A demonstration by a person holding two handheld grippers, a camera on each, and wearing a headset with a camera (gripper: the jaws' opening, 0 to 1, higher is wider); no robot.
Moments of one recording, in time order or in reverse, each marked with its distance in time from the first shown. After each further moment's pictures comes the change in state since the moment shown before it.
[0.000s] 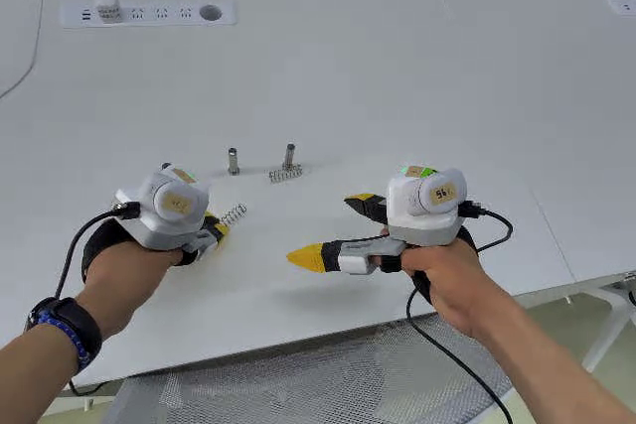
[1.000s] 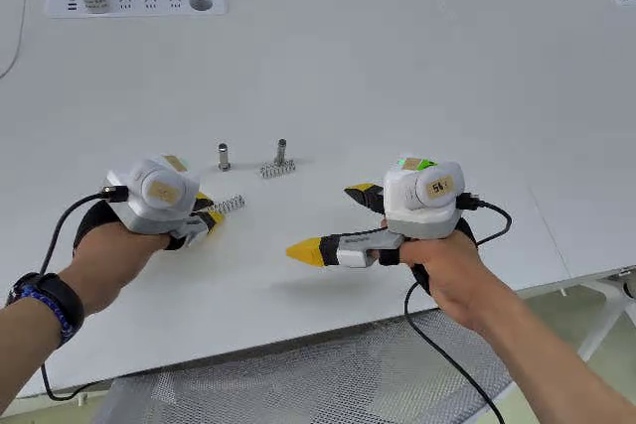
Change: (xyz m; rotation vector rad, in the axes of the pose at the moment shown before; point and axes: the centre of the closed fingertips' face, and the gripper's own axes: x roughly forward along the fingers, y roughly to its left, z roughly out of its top) left arm 0.021 0.011 0.014 0.146 -0.007 -0.028; right arm -0.002 -0.013 -0.003 -0.031 0.020 -0.019
